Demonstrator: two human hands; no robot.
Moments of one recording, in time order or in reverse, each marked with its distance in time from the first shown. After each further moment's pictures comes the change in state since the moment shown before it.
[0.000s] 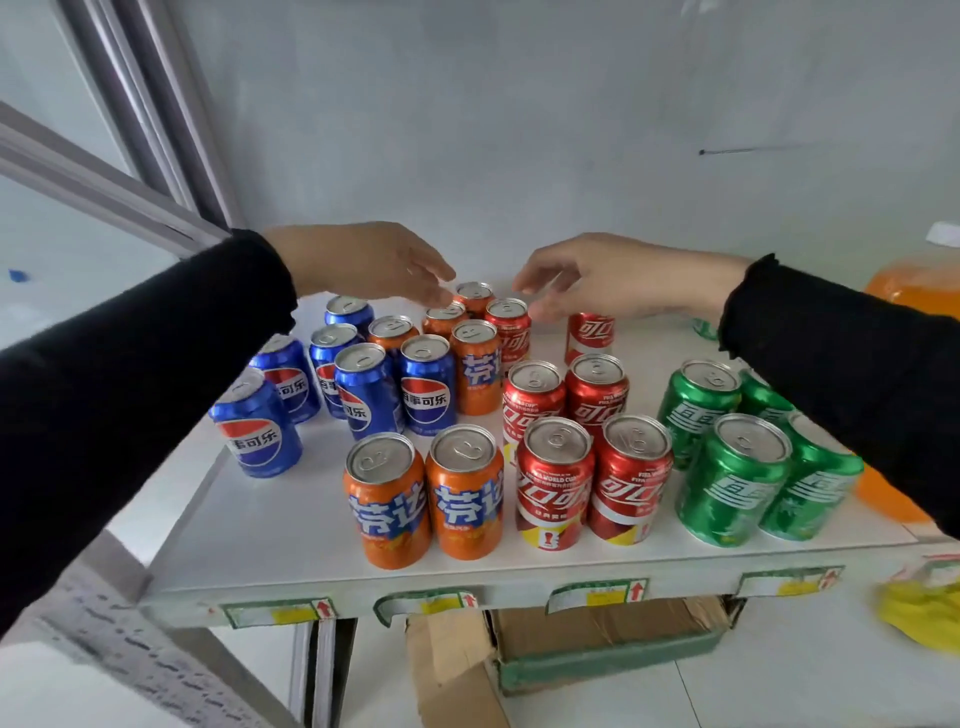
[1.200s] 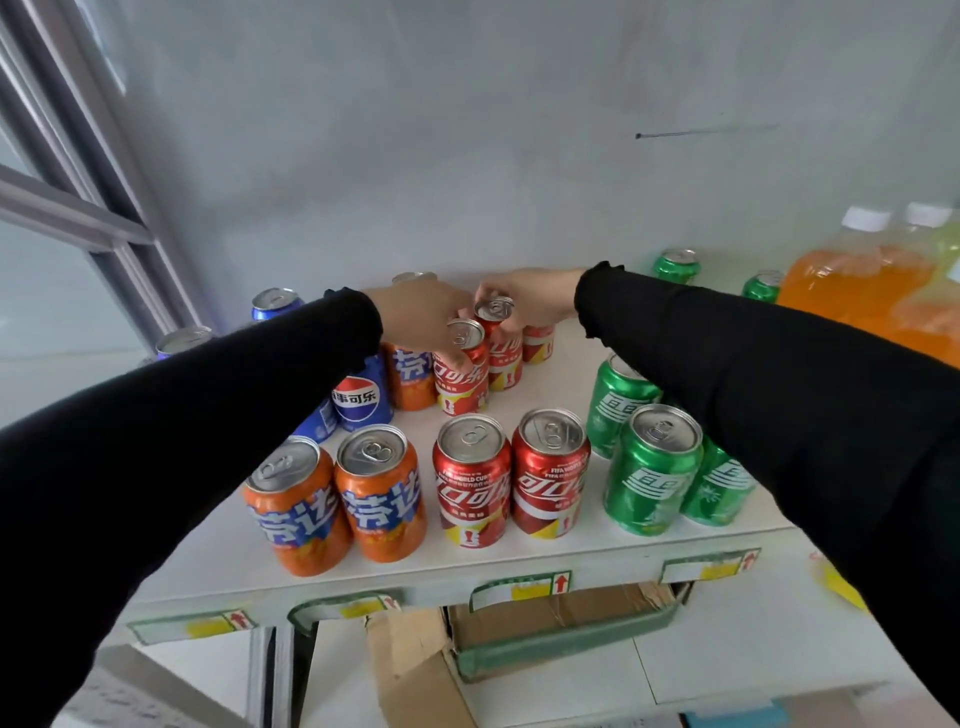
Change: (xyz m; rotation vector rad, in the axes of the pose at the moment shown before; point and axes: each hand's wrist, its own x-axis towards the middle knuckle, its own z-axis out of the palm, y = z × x) left_hand 0.081 0.061 0.089 0.255 -0.034 0.093; right_hand 0.050 0.084 0.036 -0.137 -0.158 0.157
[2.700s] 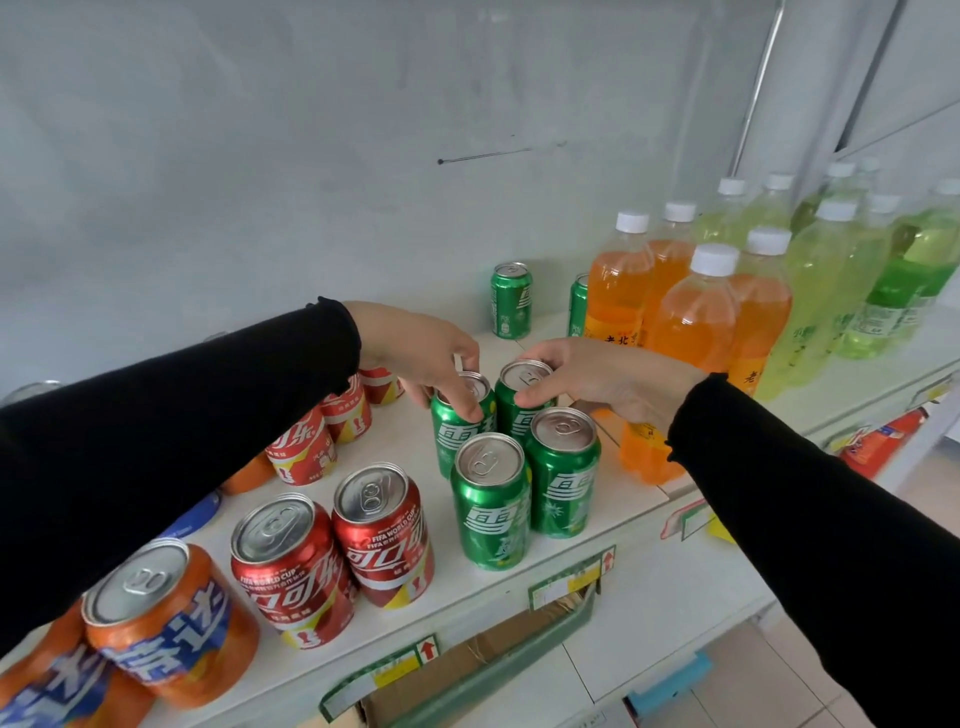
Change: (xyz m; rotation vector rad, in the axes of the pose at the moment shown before) left_hand 0.075 0.151 -0.013 -0.172 -0.397 0.223; right_hand -0.181 0.114 0.020 0.848 0.126 0.491
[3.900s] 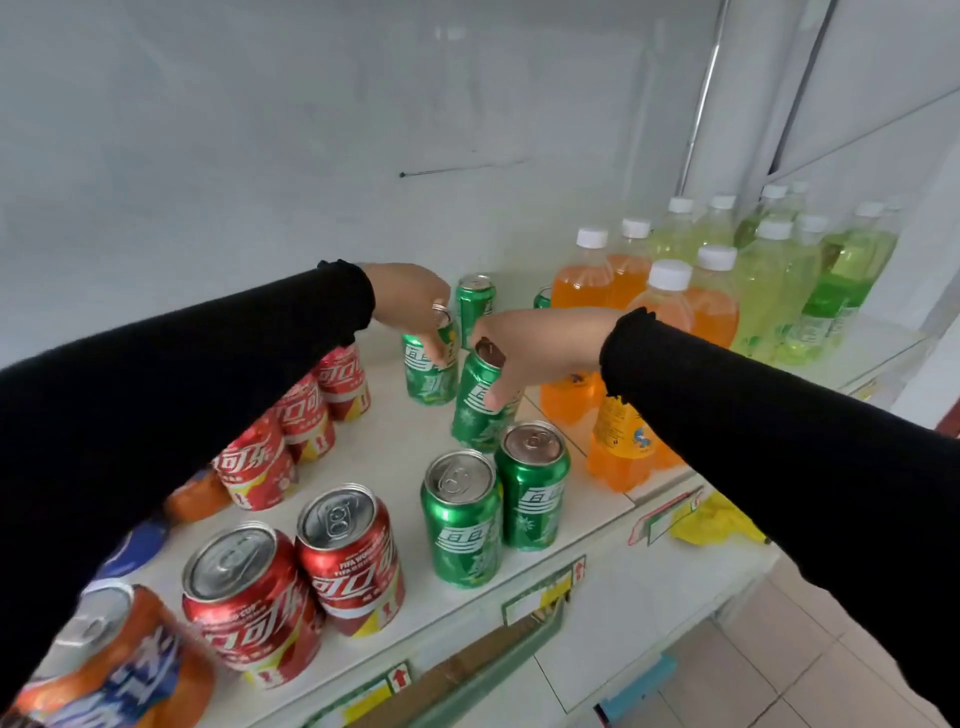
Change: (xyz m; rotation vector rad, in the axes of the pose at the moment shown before) left_hand 0.038 0.011 -0.047 0.367 0.298 0.047; right_hand -0.008 -0.055 -0.013 -0.958 0.071 -0.166
